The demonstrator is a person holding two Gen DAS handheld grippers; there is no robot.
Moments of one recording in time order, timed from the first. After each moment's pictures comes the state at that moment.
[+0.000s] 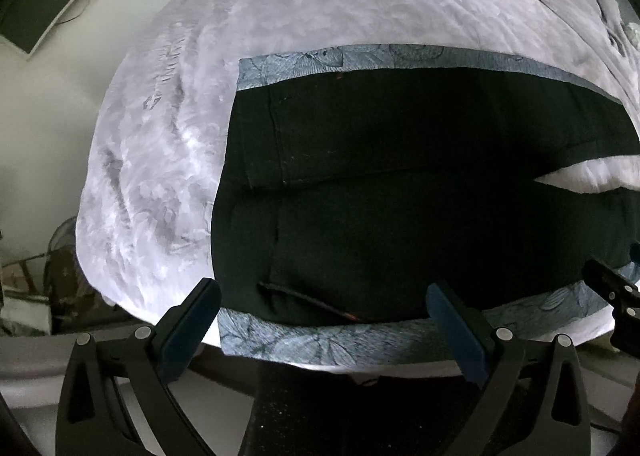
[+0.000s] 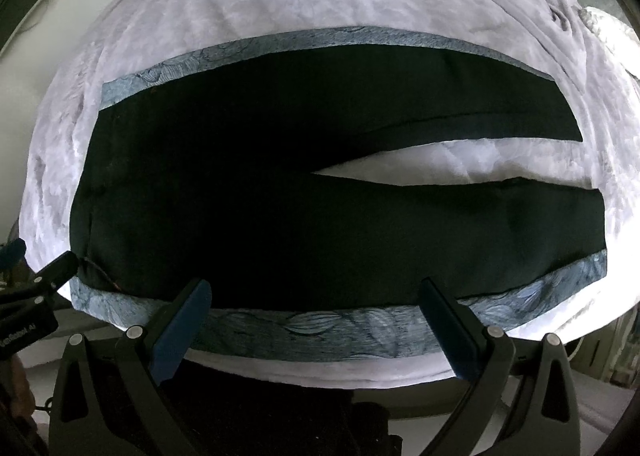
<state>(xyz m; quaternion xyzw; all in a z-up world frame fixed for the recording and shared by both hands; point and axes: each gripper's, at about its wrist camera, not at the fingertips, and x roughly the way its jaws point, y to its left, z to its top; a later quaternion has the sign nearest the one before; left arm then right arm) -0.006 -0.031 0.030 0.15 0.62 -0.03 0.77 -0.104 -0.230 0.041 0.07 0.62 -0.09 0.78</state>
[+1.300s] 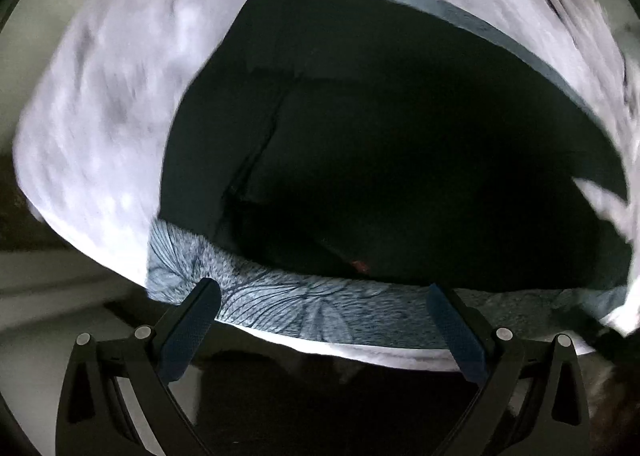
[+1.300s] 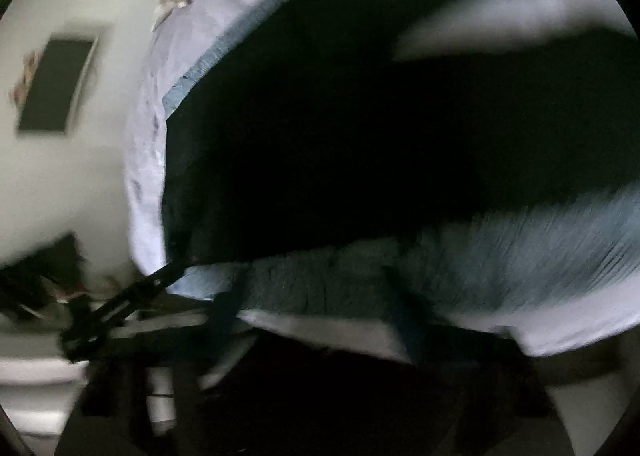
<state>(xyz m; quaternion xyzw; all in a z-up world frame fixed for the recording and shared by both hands) -0.029 0.039 -0.051 -0.03 0.68 -0.04 0.73 -0.159 -0.275 -0.045 0.36 0.60 0.06 0.71</state>
